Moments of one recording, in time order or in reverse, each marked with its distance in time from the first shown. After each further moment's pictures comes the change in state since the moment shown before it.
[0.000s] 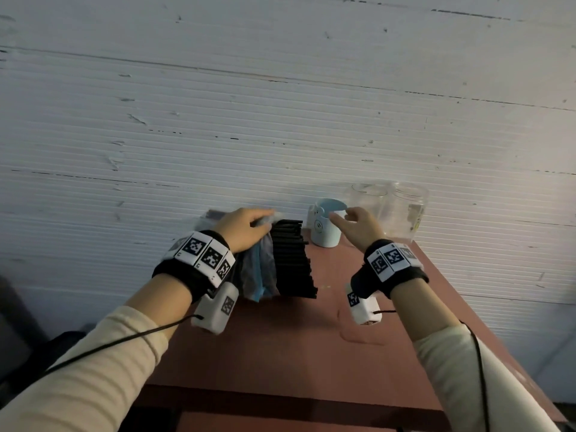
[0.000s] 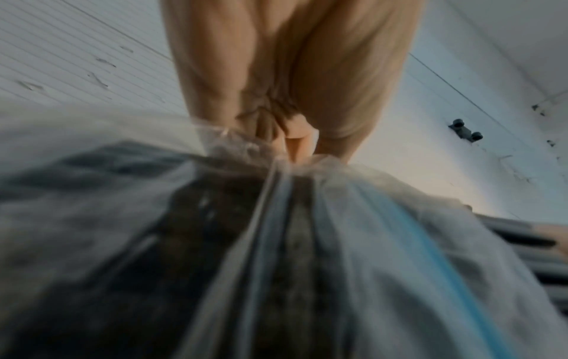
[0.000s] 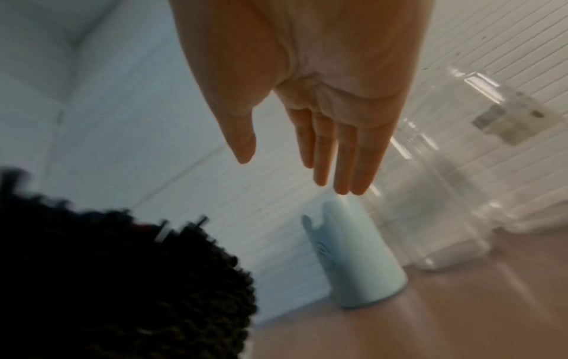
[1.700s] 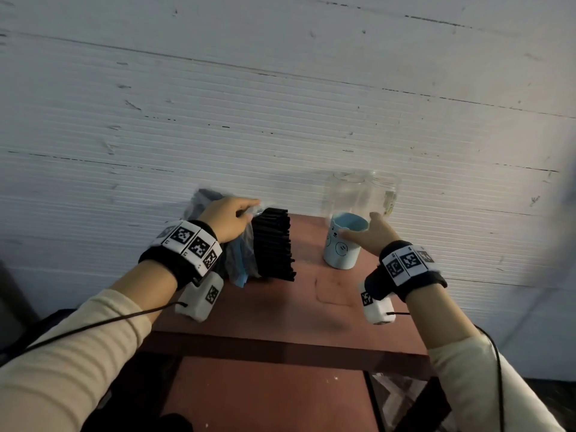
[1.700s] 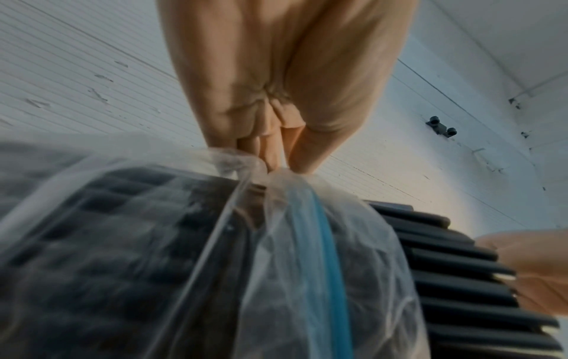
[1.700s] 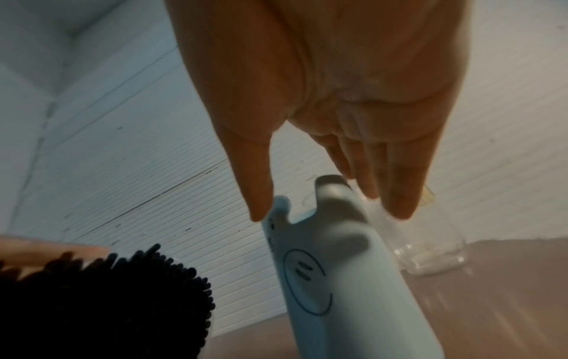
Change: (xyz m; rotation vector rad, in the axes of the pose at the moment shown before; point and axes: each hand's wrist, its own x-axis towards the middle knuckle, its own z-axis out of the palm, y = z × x) left_hand -0.043 0.008 0.006 0.049 0.127 0.064; right_hand -0.072 0.023 -0.058 -0.147 -0.038 0.155
